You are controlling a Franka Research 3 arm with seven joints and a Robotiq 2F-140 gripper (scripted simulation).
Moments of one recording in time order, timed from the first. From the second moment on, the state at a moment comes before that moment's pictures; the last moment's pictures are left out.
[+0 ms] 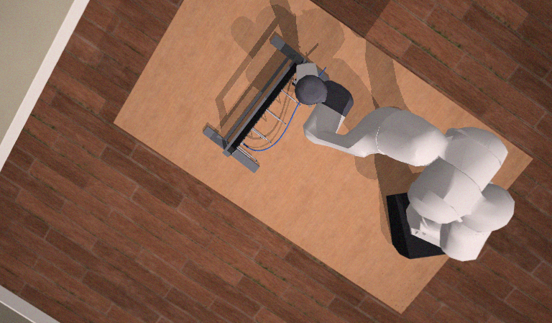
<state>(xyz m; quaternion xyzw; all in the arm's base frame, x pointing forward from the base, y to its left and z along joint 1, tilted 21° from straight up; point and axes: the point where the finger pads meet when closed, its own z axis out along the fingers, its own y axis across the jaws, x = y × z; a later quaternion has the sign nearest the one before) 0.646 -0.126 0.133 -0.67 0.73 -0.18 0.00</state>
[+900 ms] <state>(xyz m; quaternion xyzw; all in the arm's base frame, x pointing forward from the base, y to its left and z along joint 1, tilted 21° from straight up) 0.650 -0.127 0.128 -0.67 0.72 -0.18 0.00</state>
